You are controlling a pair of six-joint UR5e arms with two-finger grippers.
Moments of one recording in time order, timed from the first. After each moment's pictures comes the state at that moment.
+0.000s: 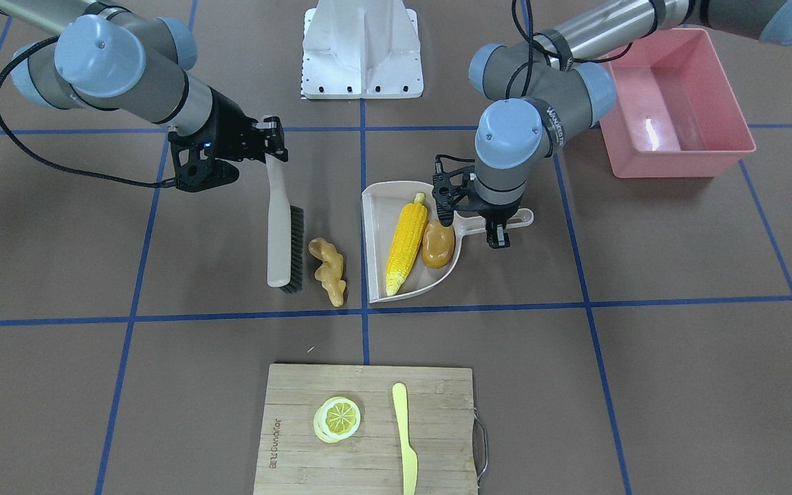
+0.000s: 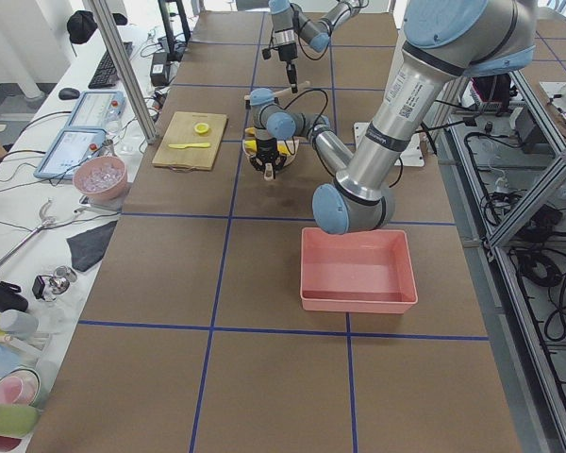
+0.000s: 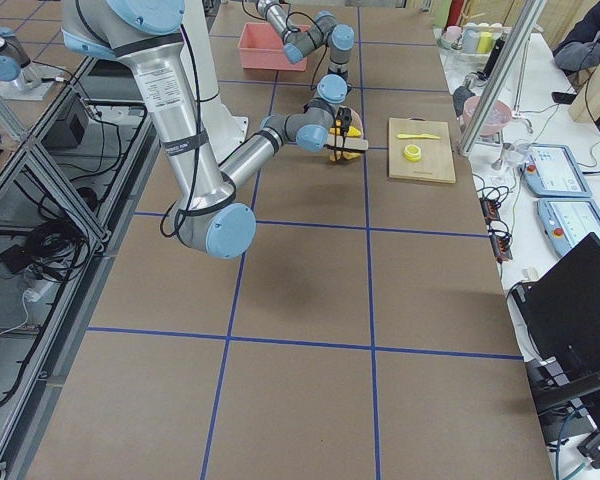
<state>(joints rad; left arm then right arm) -0.64 -2.19 -1.59 -1.46 -1.97 0.51 0.72 -1.17 1.79 -1.17 2.43 1.20</state>
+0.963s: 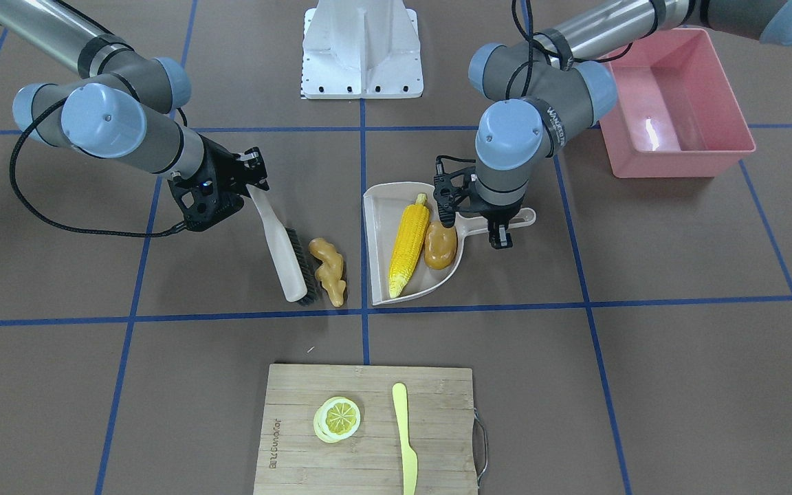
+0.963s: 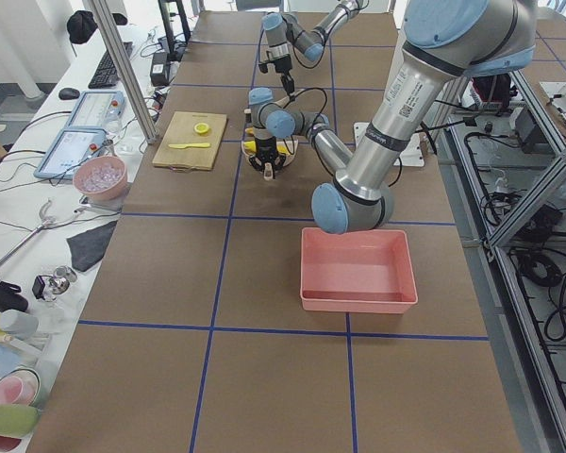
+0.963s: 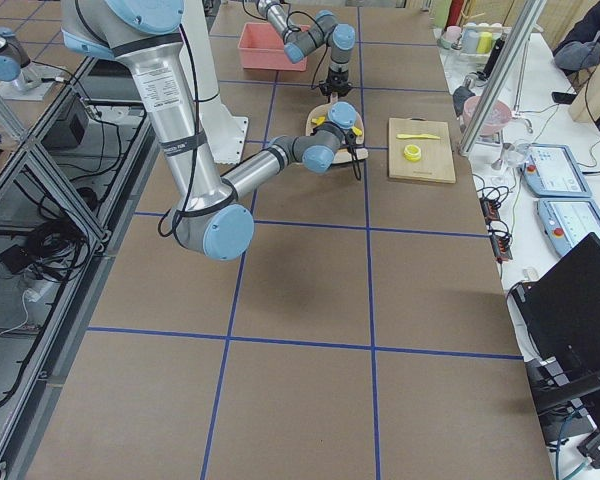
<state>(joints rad) -0.64 -2.19 -1.59 -1.43 -1.97 0.51 0.70 -1.17 1.65 -1.14 2.44 0.85</state>
